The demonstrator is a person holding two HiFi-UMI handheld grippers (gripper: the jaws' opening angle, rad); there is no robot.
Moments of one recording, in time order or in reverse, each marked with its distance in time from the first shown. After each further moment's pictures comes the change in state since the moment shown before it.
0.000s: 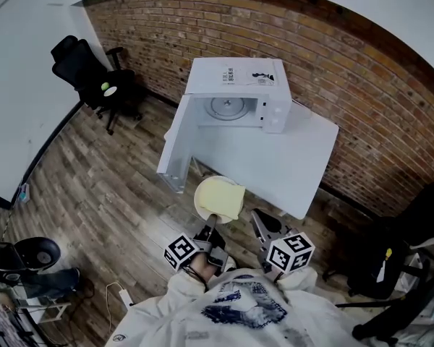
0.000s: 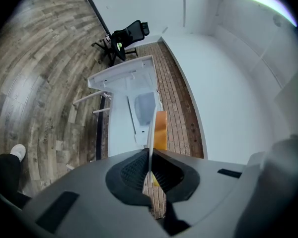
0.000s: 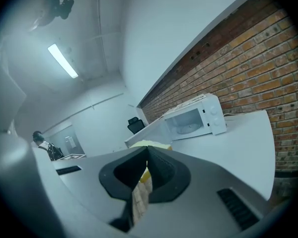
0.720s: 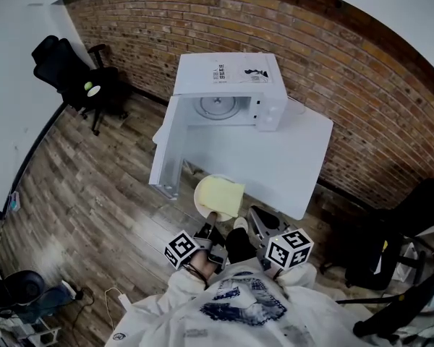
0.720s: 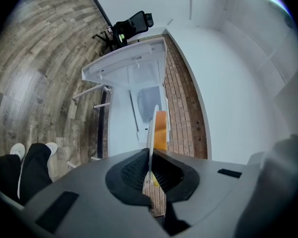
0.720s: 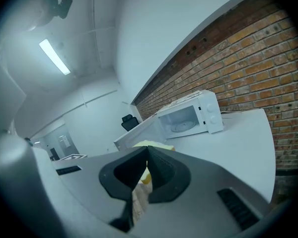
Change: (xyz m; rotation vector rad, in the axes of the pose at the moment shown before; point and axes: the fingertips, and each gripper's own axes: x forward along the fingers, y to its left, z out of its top) left arm 0.045 0.013 0.019 -0.027 0.077 0.021; right arm 0.040 -0.023 0.008 0.018 0.030 -0.067
